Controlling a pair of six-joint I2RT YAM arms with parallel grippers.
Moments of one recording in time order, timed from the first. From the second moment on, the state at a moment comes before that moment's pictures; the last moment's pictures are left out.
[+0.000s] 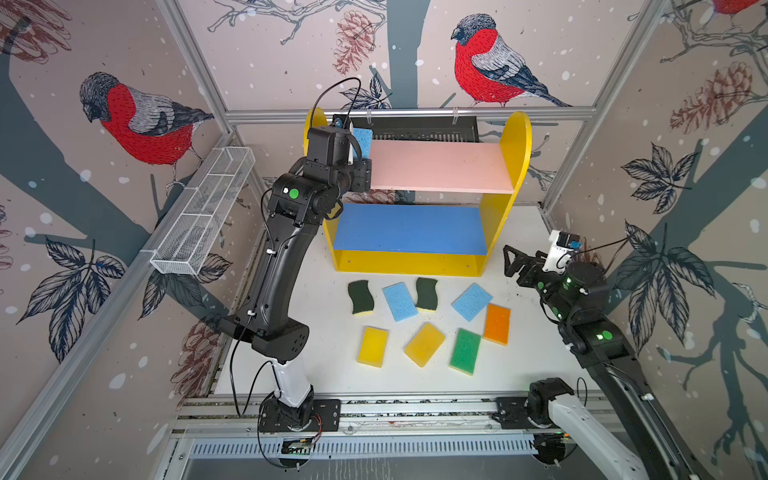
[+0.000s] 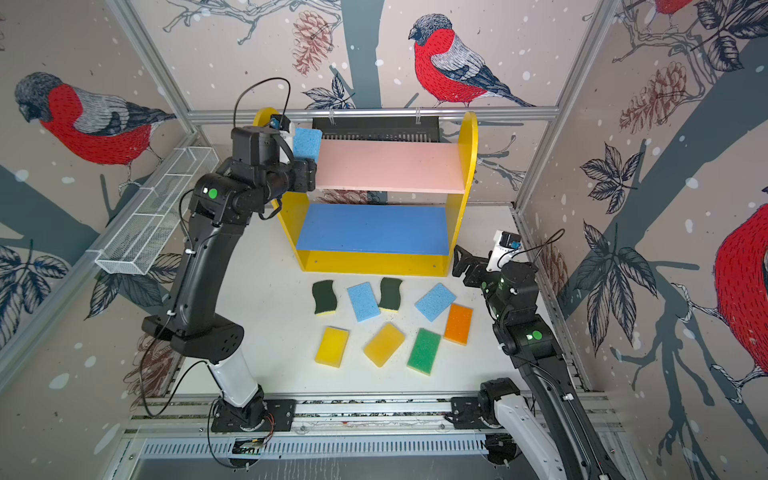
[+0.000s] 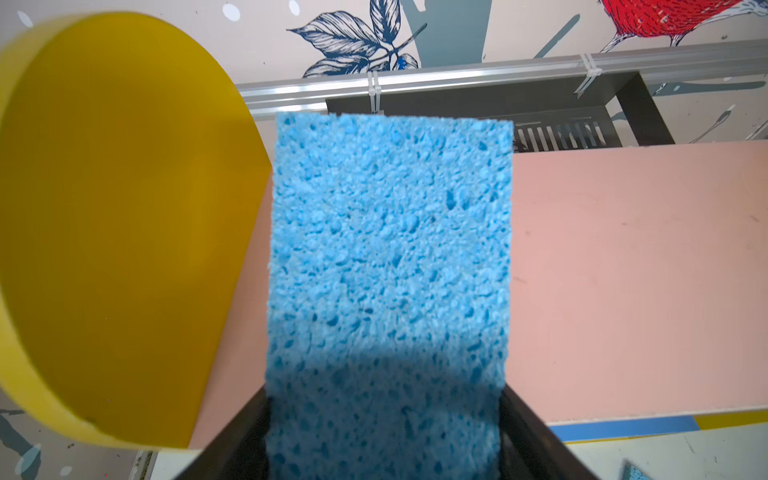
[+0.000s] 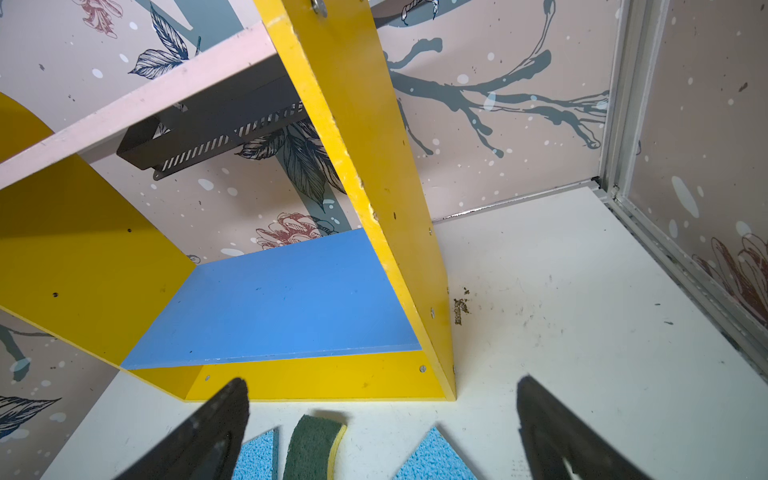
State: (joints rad) left arm -0.45 1.79 2.49 -1.09 -0.29 -0.10; right arm 0.26 0.69 0.76 -0.28 0.02 0.33
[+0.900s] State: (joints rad) left arm -0.43 1.83 2.35 -0.93 -0.32 -0.13; right arm 0.27 0.71 0.72 -0.27 0.03 0.34
